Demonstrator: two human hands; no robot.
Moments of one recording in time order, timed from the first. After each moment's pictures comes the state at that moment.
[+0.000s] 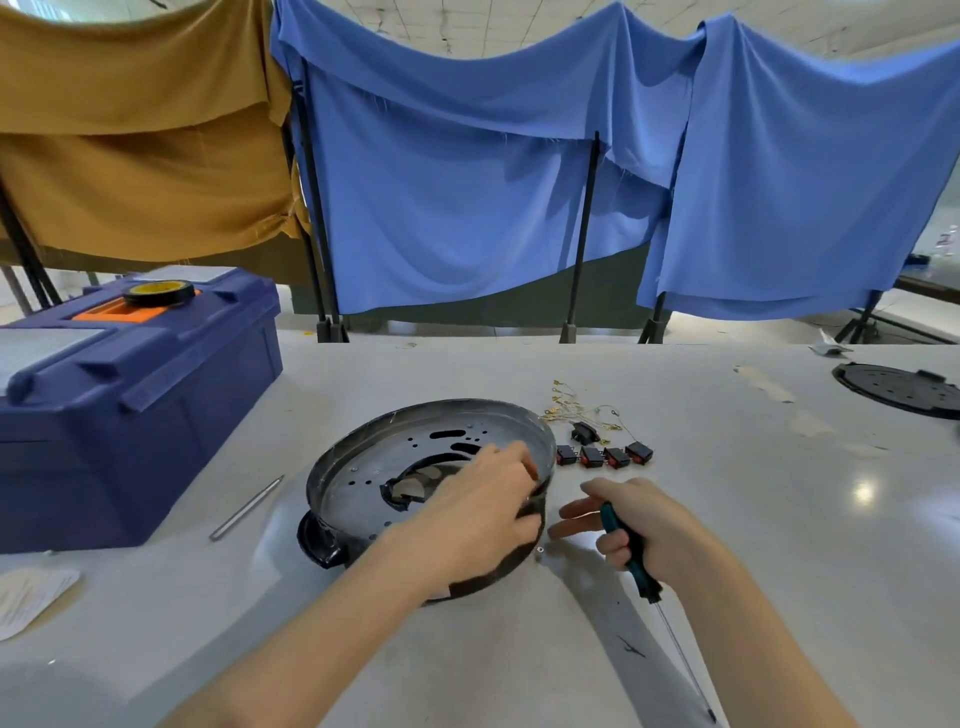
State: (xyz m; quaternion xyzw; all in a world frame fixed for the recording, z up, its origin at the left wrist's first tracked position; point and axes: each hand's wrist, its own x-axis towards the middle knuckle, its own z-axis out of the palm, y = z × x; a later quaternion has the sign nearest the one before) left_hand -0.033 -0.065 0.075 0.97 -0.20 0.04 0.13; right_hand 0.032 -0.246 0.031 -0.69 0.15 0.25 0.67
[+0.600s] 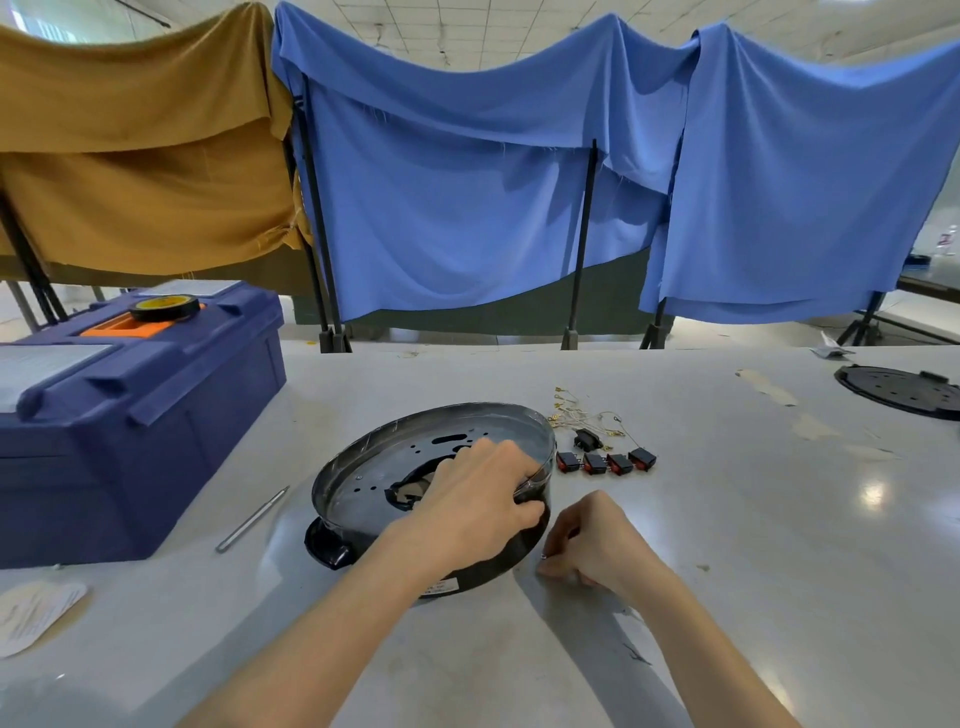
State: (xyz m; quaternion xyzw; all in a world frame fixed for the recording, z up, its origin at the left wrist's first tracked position) left_hand -0.025 -0.063 0.084 0.97 -0.16 0.10 0.17; right_hand 0.020 -0.220 0.018 -0.90 -0.04 0.15 0.40
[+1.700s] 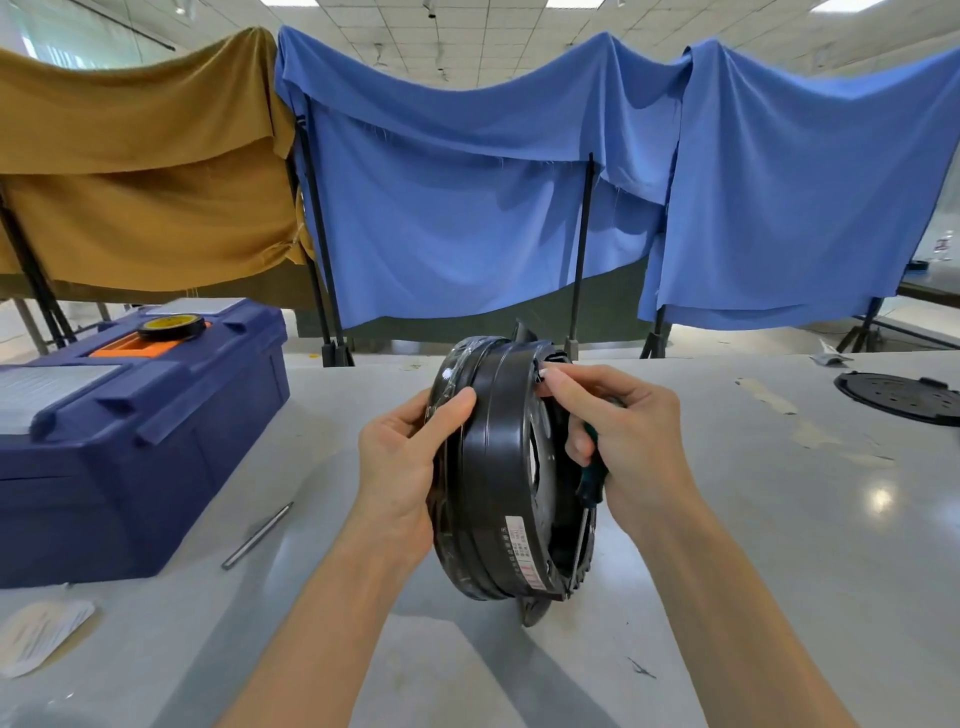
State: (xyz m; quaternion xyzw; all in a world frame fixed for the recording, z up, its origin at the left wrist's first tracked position) left_hand -0.038 -0.038 0.102 0.52 -0.04 0.15 0.84; right_hand -0.008 -0.199 0.119 -0.59 -0.14 -0.13 0.79
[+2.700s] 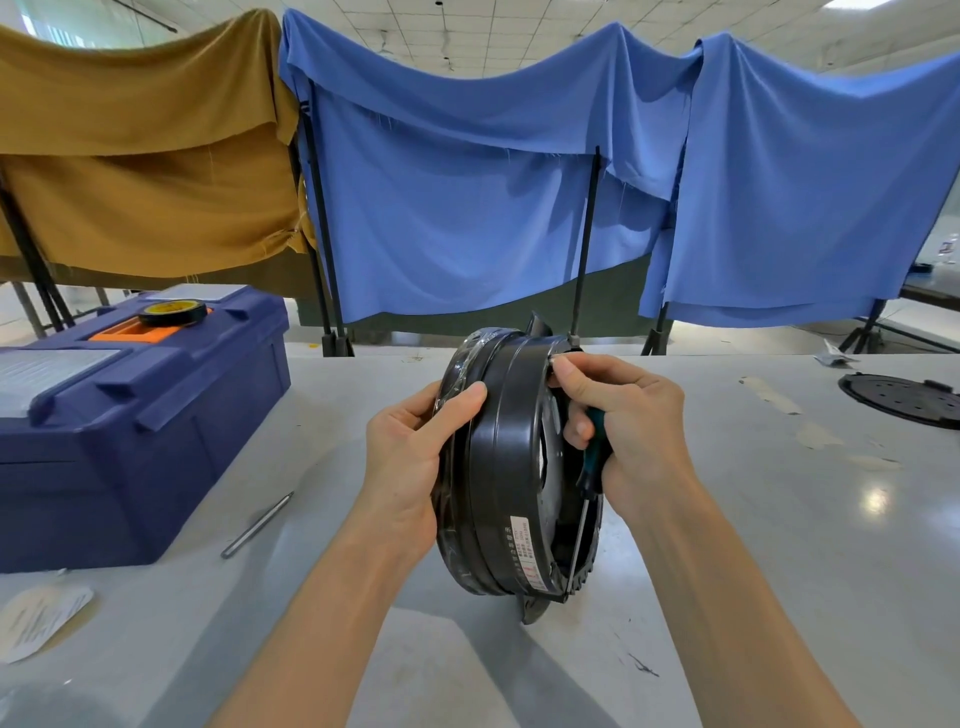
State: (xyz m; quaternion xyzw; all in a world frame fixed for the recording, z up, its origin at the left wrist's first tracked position) left_hand -0.038 -0.035 0.101 0.54 -0.06 0.13 0.83; right_hand -0.003 -0.193 0.125 -0.55 -0.09 -0.08 0.83
